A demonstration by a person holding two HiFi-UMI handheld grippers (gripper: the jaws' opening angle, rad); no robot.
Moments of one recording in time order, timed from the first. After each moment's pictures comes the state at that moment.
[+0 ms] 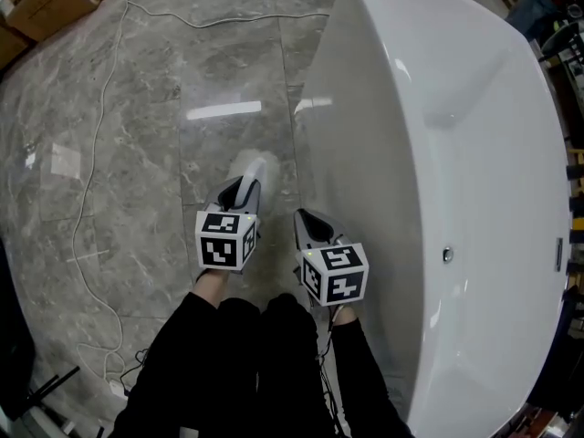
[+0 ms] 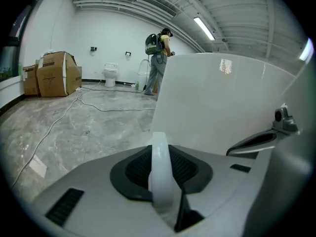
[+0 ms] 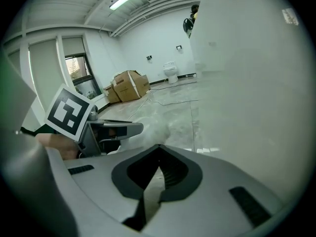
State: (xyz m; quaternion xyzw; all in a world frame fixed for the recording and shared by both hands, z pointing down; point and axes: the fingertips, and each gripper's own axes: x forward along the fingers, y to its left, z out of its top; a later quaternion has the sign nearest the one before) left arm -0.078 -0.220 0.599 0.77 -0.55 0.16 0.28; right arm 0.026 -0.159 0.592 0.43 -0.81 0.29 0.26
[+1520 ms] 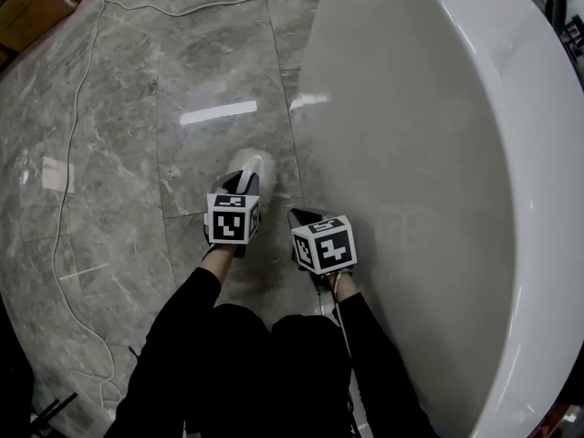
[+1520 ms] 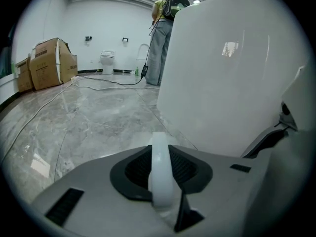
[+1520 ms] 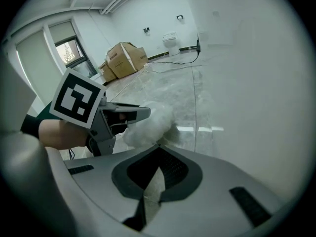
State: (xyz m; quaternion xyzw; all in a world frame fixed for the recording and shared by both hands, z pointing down) left arm -0.069 -0.270 0.798 0.76 -0.54 0.21 0.29; right arm 0.027 -0.180 0.797 0.37 -0.78 0.36 0.35
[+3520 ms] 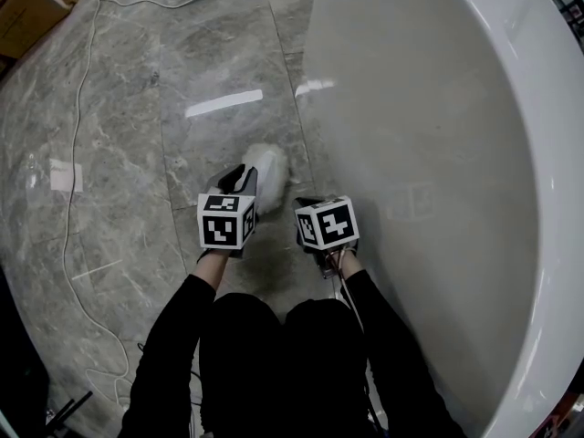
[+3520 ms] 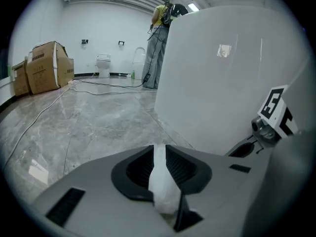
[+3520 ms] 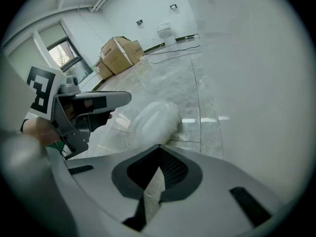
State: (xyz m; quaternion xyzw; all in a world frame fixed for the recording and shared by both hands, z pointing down) left arm -0.083 -0.249 0.775 0.78 -0.52 0.21 0.27; right arm 0.021 -0.176 0.825 0.37 -0.75 0.40 0.37
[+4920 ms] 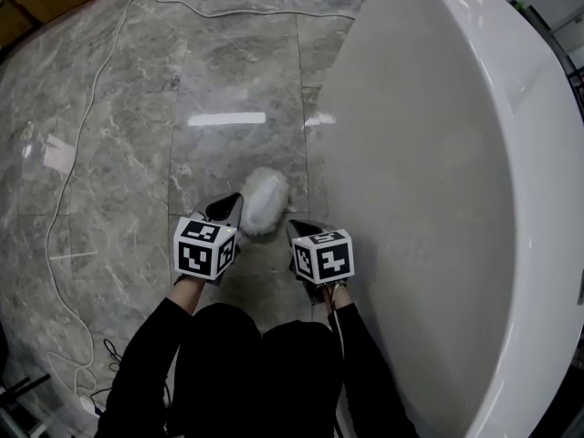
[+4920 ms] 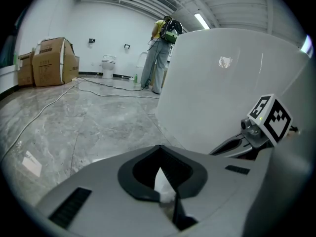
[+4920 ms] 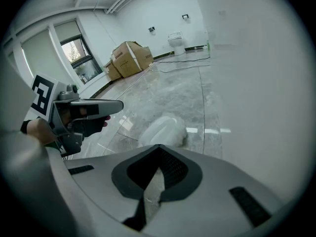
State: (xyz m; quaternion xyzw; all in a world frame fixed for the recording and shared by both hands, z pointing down) left arm -0.107 -0.225 0.741 0.78 -0.52 0.16 0.29; right arm 0.011 -0.183 0.797 0.35 -0.79 0.35 0.36
